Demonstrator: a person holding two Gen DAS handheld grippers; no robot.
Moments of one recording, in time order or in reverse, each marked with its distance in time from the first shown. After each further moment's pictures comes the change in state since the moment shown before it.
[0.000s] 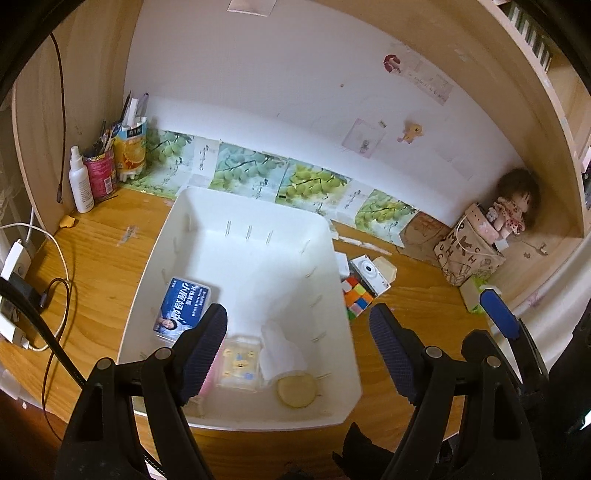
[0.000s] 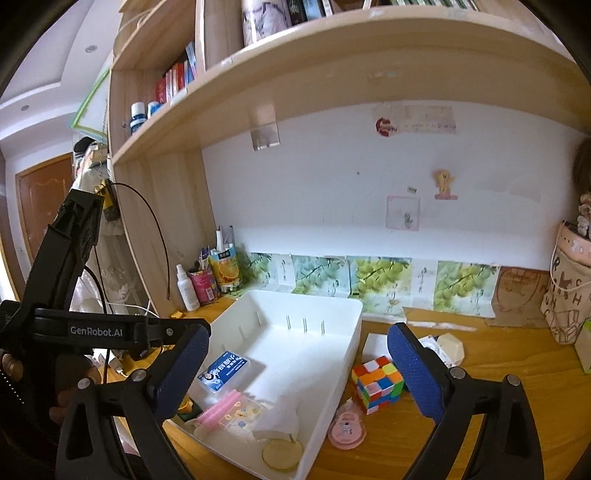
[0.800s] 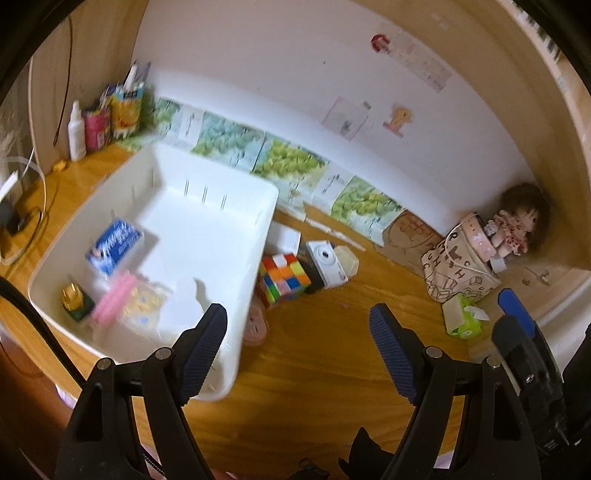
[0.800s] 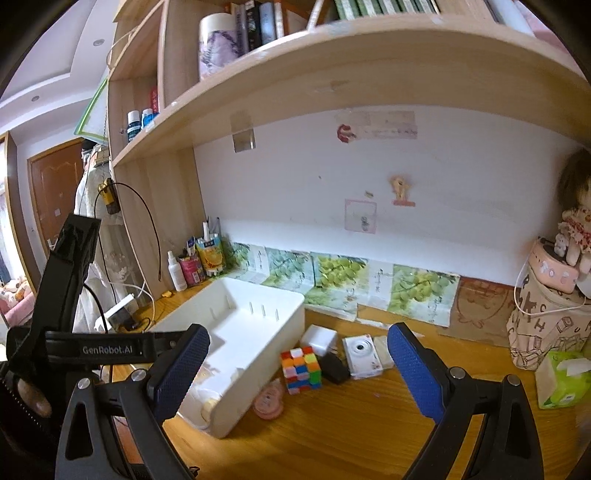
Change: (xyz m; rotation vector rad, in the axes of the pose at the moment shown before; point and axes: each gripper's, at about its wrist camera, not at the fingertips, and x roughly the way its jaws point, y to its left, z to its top) left arm 0.035 -0.107 -0.040 -0.188 0.020 0.054; right arm -0.054 -0.112 0.028 -0.051 0.086 0.045
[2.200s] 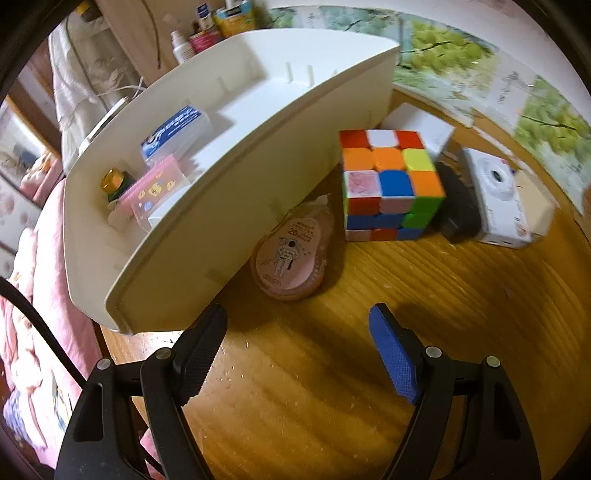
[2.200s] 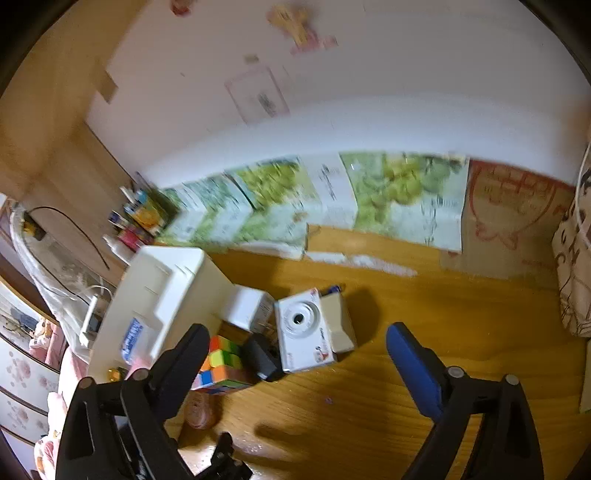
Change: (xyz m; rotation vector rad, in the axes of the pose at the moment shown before) left arm 0.181 -0.037 -0.053 -0.222 0.180 0.824; right arm 0.194 -0.156 0.004 0.300 0.468 0.064
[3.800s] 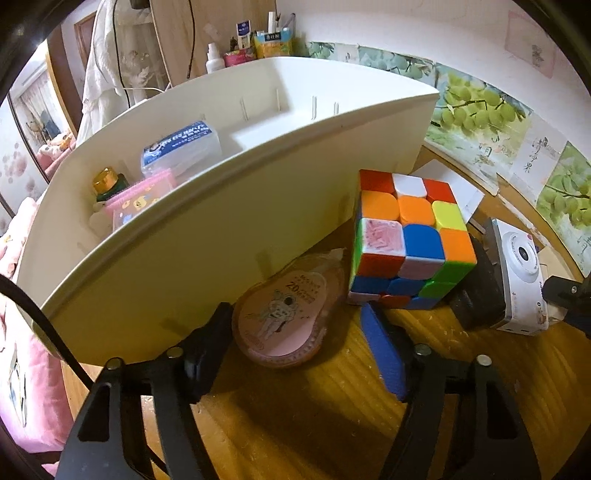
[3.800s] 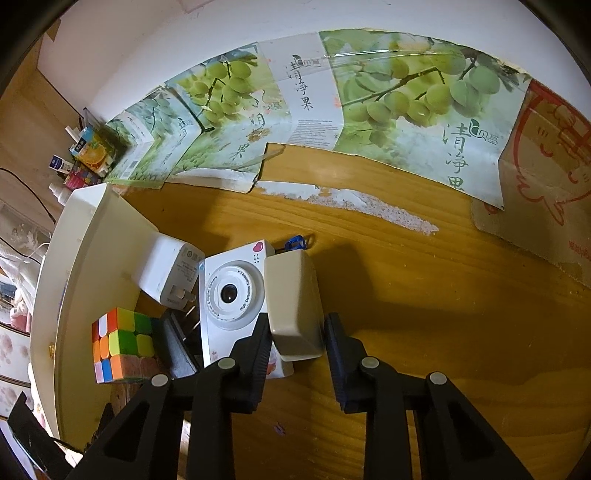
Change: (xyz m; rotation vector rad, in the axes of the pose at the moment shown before) left arm 0.030 0.003 0.013 -0.181 -0.208 -0.033; right arm 0.111 -0.029 -0.005 -0.052 0.232 -0.092
